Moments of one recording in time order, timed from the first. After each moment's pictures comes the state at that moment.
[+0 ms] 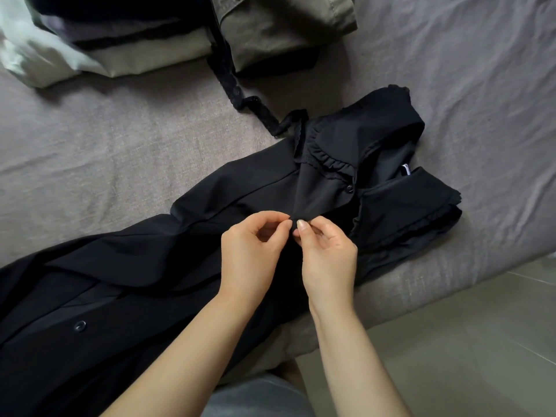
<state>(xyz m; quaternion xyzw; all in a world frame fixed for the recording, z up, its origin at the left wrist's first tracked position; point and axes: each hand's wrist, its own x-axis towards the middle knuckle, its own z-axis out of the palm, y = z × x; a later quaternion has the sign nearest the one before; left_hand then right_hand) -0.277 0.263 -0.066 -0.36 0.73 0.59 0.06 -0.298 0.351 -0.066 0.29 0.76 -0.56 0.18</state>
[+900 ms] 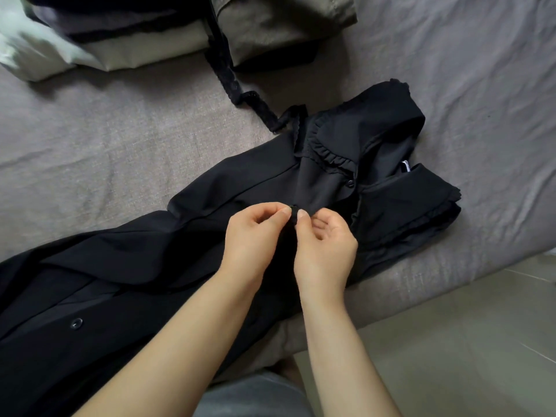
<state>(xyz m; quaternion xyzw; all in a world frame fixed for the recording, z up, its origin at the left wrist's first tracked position) -0.295 0.261 -0.065 -0.45 0.57 0.67 0.15 -0.302 0.340 -0.066 0.28 0.81 -0.50 0.11</state>
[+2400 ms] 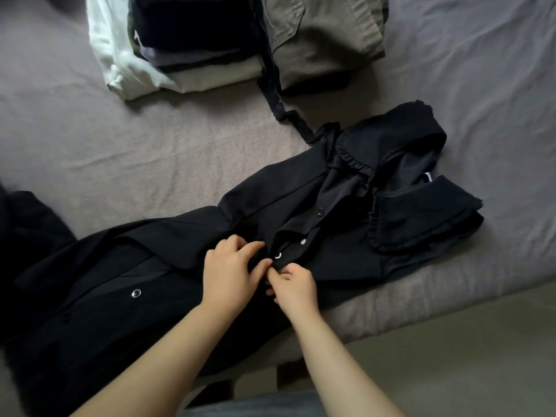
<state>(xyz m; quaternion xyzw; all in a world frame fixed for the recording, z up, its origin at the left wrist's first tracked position) -0.183 0.210 -0.106 -0.22 0.94 0.22 0.11 -0.216 0.326 -0.117 0.25 0.75 -0.43 0.44</state>
